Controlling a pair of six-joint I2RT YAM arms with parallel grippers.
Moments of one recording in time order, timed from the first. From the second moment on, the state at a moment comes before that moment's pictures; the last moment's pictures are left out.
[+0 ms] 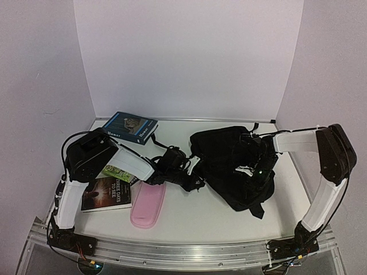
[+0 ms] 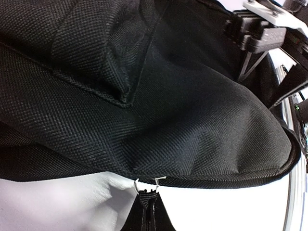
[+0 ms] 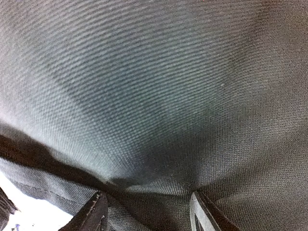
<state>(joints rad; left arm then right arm) -0.93 2.23 1.28 0.33 0.42 -0.26 0.38 1.79 1.07 -0.98 -0.31 -0.46</state>
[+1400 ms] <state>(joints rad) -1.13 2.15 1.27 0.13 0.17 0.14 0.59 2.16 1.88 -0.97 -0.33 -0.13</state>
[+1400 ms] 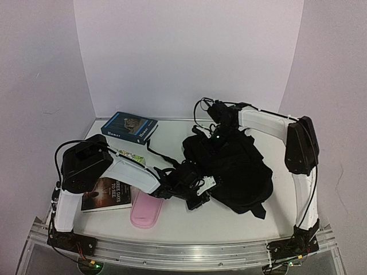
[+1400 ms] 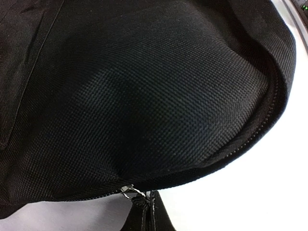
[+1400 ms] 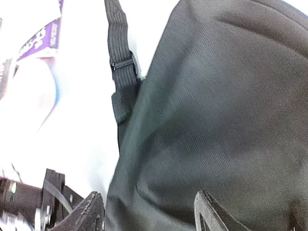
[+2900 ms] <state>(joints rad) -1.24 2.10 1.22 0.09 -0.07 0.08 0.59 2.47 2.31 -1.06 0.10 0.01</state>
